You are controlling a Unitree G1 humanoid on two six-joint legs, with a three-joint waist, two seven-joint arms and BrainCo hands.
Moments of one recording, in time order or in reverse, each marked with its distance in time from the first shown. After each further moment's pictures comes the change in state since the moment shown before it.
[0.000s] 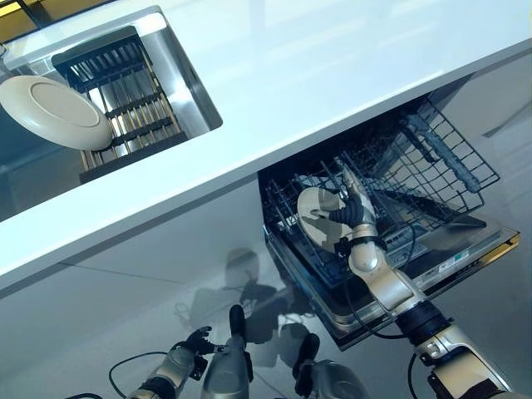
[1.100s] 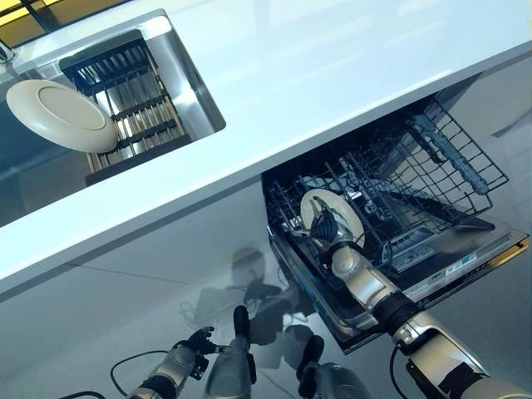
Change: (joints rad) left arm -0.017 0.001 -0.014 0.001 0.000 0.007 -0.038; right arm -0.140 0.127 0.164 0.339 0.000 0.134 0.152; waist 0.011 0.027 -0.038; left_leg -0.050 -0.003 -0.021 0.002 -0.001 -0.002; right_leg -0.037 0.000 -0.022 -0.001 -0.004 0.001
